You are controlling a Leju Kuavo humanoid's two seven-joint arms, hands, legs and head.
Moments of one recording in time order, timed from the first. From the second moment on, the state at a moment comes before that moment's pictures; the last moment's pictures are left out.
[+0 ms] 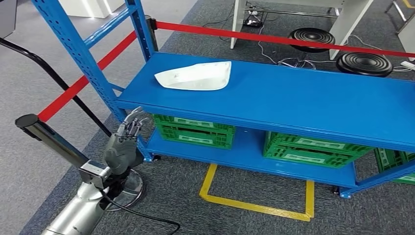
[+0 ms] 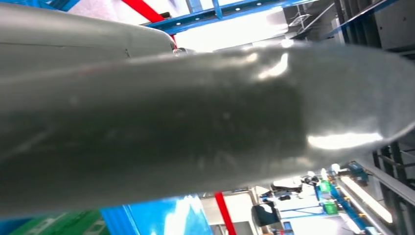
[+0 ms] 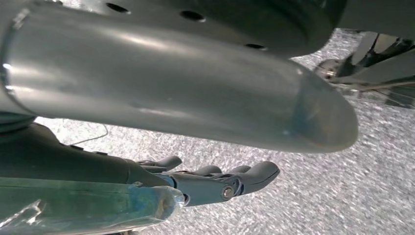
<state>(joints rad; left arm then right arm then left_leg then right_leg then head) -0.10 -0.02 -0.29 -1.44 -0.09 -0.14 -0.70 -0.05 0.22 -0.47 -0.21 0.87 -0.25 0.05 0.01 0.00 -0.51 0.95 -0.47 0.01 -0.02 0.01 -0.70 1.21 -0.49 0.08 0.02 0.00</state>
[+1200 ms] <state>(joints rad) -0.02 -0.01 -0.26 -1.44 -0.11 -0.09 -0.70 -0.05 0.23 -0.50 -0.20 0.87 -0.41 -0.22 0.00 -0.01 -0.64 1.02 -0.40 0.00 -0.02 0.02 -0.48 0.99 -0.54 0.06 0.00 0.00</state>
